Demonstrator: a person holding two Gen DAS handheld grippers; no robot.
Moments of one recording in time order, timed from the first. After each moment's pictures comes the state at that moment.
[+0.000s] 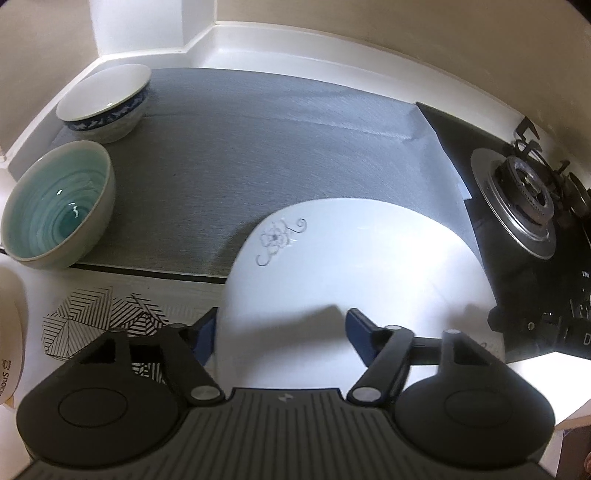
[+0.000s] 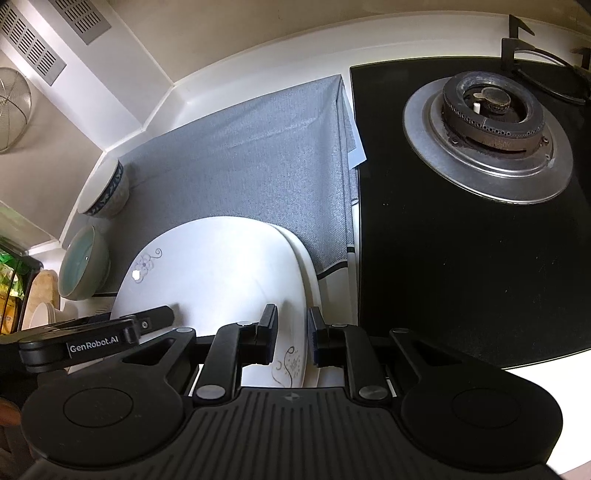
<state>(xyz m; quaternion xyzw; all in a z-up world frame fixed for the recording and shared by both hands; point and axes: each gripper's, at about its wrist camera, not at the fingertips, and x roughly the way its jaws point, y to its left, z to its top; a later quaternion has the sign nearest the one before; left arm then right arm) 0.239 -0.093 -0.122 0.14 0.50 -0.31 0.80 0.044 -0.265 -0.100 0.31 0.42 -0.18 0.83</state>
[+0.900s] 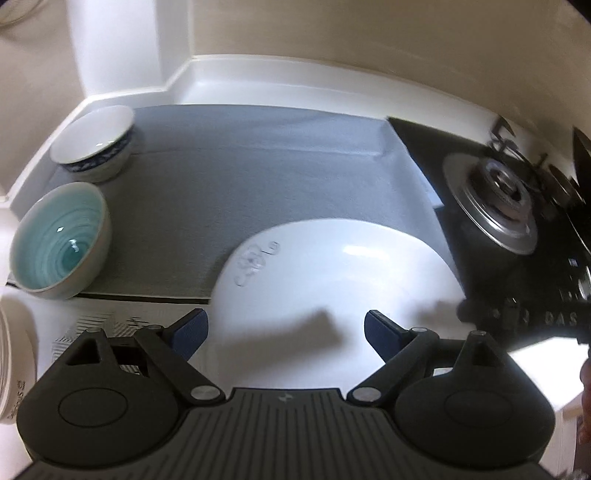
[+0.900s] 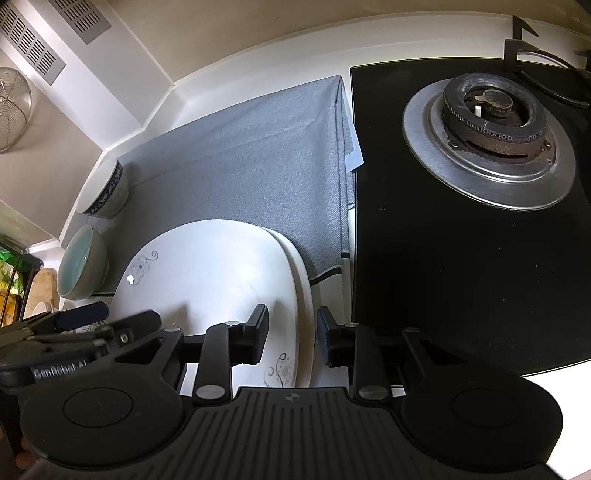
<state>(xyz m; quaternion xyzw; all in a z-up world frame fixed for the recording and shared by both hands) 0.219 -0.094 -0.101 0.15 0.45 -0.33 0.82 0.046 -0.274 -0.101 0.31 0.43 -0.18 0.83</state>
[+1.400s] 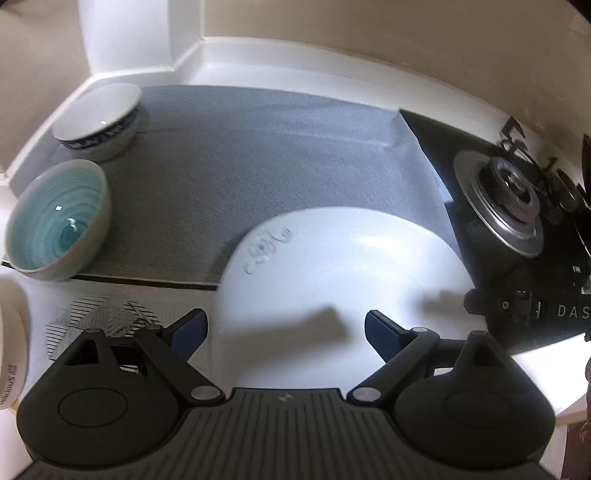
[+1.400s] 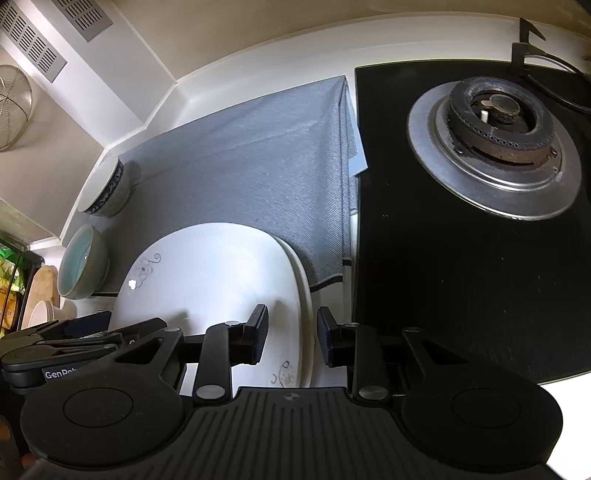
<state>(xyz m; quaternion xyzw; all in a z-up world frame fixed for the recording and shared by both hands) 0.227 -0.088 -0.108 0.14 0.47 -0.32 0.81 0.053 -0.278 -0.099 0.30 0.43 -0.17 0.83</state>
